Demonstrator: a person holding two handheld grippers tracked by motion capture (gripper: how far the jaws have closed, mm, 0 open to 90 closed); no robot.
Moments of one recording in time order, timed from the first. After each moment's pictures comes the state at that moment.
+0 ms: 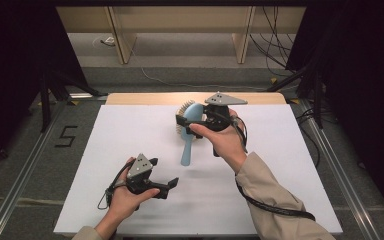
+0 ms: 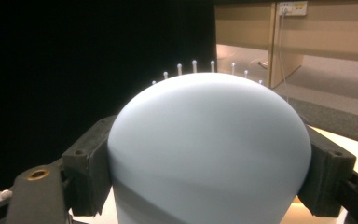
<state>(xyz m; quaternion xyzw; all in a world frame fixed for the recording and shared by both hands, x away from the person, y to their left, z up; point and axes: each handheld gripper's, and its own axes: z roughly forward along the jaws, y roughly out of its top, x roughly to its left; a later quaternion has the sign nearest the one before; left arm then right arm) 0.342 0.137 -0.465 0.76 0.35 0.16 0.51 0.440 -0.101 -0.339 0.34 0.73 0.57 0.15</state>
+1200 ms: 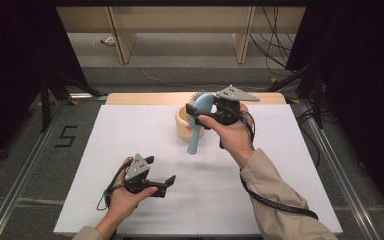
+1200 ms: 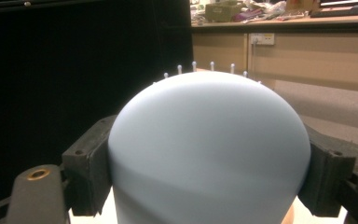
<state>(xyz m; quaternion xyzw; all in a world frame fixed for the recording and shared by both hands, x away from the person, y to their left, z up) 0.344 0.142 -0.470 0.75 0.35 0.19 0.52 0.448 -0.121 -0.329 0.35 0.70 0.60 0.20</state>
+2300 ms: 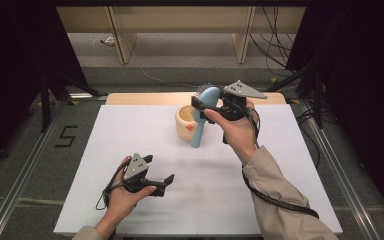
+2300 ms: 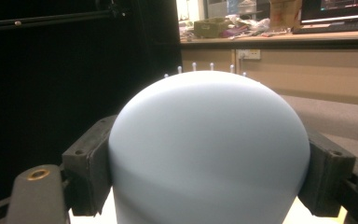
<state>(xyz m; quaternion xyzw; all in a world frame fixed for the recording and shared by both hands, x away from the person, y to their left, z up) 0.345 0.145 -0.468 0.75 0.36 0.20 0.52 0.452 -0.132 -0.320 0.35 0.67 0.61 0.22</state>
